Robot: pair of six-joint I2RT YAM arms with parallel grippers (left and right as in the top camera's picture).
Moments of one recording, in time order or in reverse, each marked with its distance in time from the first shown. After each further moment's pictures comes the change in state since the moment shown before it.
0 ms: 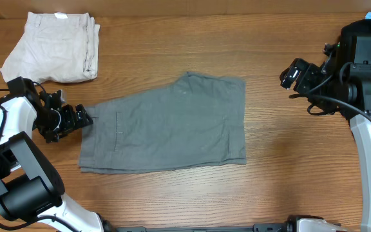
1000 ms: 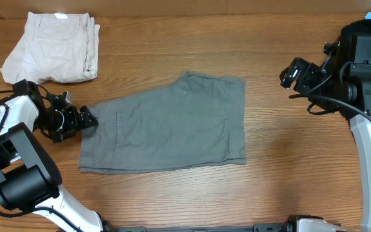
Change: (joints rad) left arm 0.000 0.089 0.013 0.000 0.087 0.052; right arm 0.000 0.000 0.000 0.009 0.000 -0.013
